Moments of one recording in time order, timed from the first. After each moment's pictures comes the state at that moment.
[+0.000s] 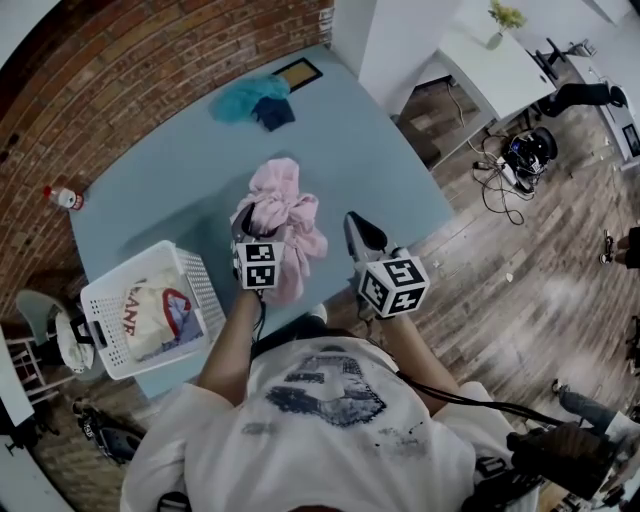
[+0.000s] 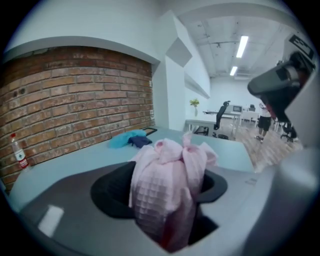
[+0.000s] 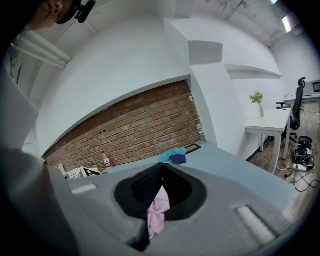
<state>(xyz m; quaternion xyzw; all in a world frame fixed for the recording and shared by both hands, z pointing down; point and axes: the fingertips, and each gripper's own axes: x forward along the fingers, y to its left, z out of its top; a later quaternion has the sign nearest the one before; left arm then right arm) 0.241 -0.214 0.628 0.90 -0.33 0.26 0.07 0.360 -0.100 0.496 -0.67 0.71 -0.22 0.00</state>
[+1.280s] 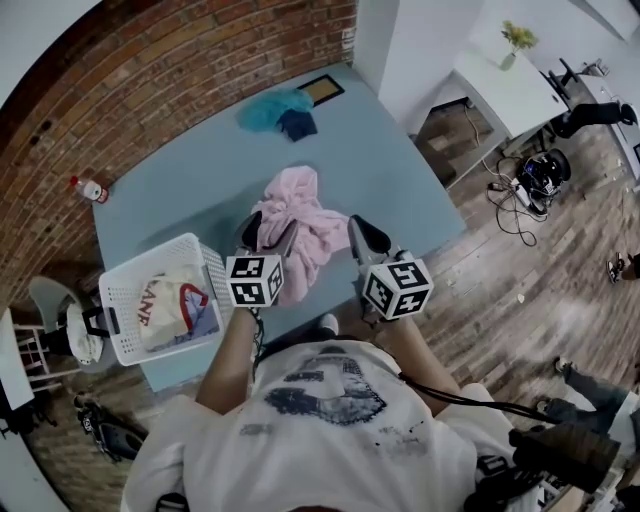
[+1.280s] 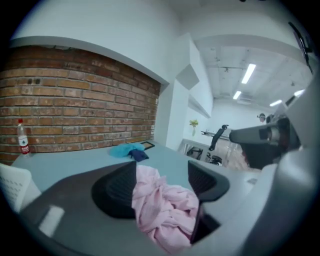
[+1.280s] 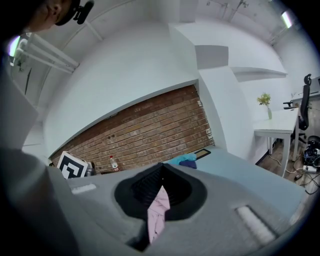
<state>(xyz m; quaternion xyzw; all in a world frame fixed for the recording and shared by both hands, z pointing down) 0.202 -0.187 0.531 0.92 -0.34 0.16 0.13 0.328 -0.101 0.468 -0.65 0.73 -0.19 0.02</state>
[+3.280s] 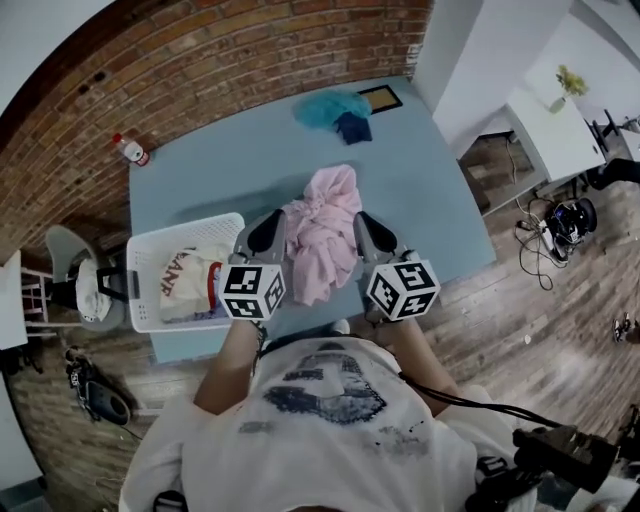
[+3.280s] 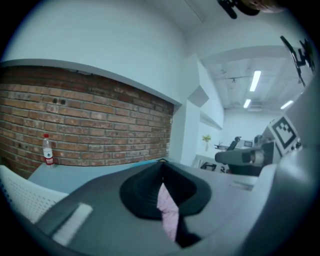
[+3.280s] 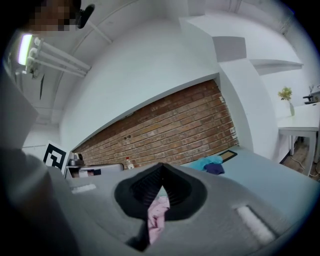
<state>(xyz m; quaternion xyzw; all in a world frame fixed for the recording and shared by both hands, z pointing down) 0.108 -0.191 0.450 0.90 -0.42 0.08 0.10 0.248 -0.146 0.441 -0.58 0.79 -0.18 0.04</state>
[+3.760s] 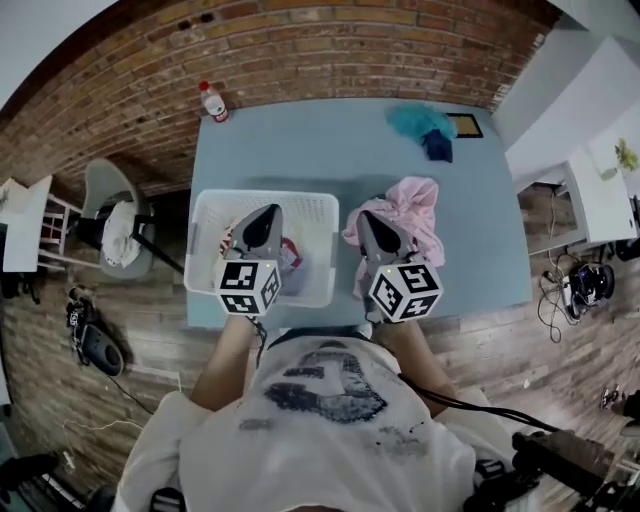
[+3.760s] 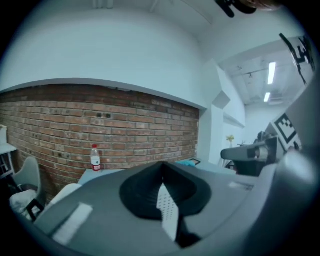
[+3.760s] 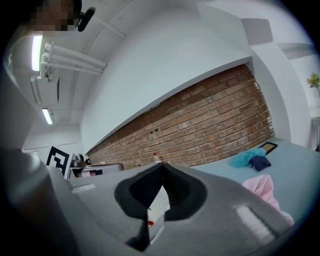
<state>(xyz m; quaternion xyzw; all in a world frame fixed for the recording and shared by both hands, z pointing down) -0.116 -0.196 0.430 0.84 -0.53 0.08 0.08 0.045 -0.178 0.421 -0.49 0.85 -0.18 0.03</state>
